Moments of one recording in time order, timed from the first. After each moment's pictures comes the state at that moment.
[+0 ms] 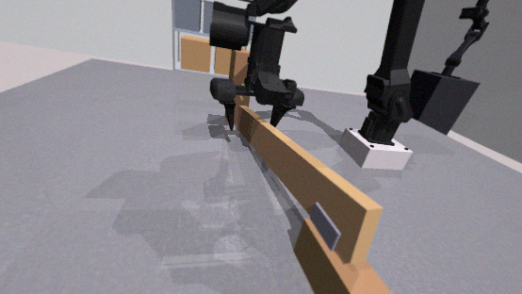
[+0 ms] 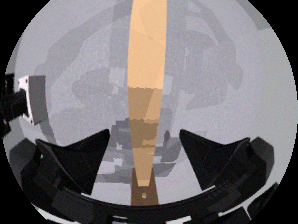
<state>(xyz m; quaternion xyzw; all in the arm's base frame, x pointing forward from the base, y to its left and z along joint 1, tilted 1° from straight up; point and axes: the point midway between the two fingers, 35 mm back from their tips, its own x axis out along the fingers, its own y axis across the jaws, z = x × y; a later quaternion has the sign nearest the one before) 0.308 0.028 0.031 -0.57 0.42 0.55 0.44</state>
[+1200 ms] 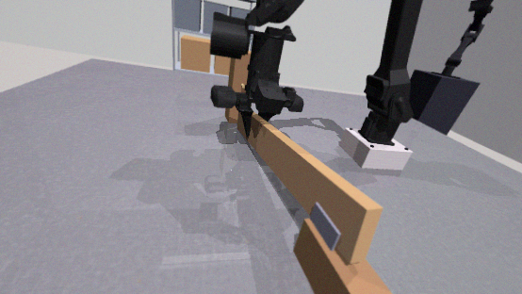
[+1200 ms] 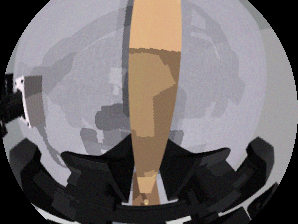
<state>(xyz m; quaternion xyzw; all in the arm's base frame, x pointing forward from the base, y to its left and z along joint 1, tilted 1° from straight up) 0.305 0.028 0.017 -0.57 0.42 0.55 0.43</state>
